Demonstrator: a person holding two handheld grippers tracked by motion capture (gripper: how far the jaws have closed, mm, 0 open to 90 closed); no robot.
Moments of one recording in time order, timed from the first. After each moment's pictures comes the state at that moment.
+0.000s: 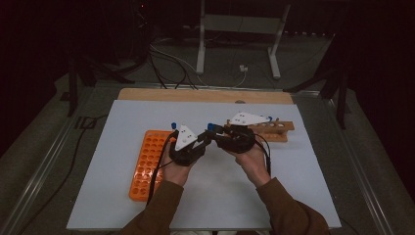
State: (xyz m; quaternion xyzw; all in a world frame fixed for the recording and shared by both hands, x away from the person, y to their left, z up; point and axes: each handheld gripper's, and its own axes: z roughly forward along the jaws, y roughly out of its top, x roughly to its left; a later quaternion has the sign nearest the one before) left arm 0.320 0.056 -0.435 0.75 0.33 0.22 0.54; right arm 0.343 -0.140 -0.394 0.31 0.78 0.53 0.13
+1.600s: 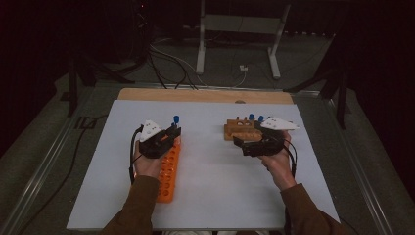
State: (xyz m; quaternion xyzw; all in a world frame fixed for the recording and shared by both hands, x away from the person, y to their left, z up) left arm 0.344 0.139 -0.451 0.71 0.40 0.23 0.53; right arm 0.345 -0.220 -0.417 0.38 0.75 0.51 0.19
